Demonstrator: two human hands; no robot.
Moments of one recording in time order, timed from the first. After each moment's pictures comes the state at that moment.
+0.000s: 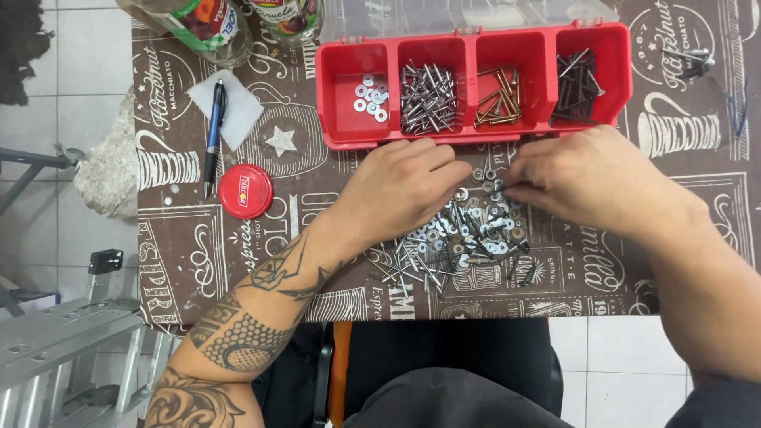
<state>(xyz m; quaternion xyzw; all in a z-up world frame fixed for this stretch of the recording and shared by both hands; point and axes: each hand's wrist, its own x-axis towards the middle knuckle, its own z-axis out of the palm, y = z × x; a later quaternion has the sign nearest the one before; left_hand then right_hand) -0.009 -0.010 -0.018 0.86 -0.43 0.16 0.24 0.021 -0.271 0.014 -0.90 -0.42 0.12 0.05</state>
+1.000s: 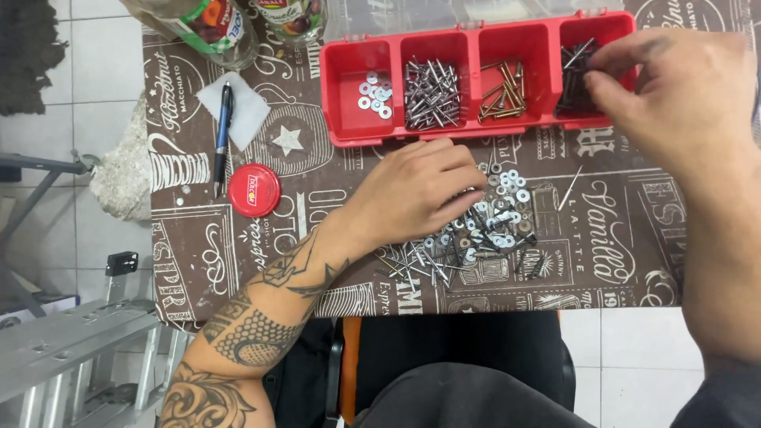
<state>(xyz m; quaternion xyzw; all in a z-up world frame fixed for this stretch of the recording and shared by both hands) -0.010 -0.015 -0.019 0.82 -0.46 0.08 0.34 0.047 -0.327 0.003 -0.97 -0.20 -0.10 0.07</state>
